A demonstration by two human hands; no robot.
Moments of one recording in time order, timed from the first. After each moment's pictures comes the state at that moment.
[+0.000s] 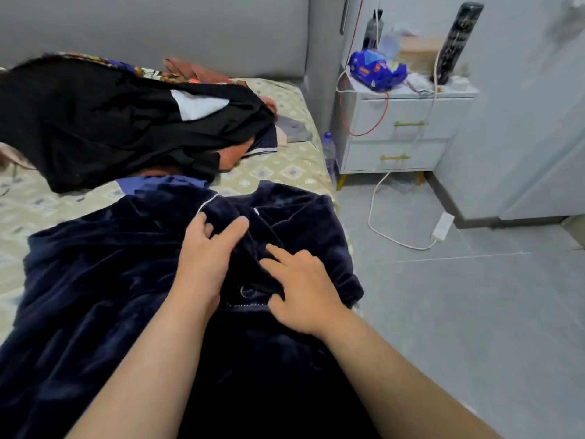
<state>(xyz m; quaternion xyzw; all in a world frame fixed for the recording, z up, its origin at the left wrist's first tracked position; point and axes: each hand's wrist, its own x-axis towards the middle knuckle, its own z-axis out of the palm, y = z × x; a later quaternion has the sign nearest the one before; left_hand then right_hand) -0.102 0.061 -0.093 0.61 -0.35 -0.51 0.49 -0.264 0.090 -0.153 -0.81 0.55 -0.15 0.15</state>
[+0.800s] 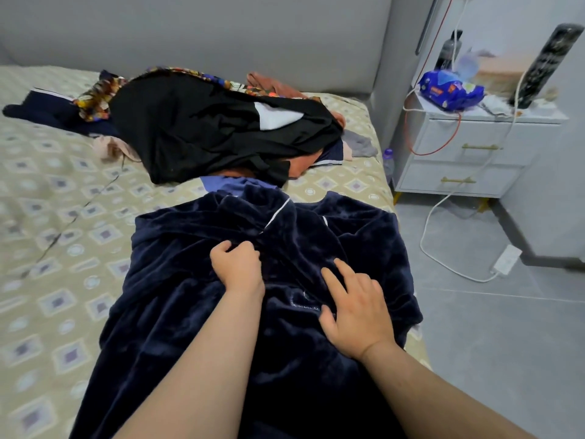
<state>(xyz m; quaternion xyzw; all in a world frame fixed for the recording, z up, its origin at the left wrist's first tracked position) -0.056 0.048 -0.127 0.69 -0.09 -0.36 0.62 -0.241 0.109 -0.175 -0.79 0.60 -0.12 0.05</state>
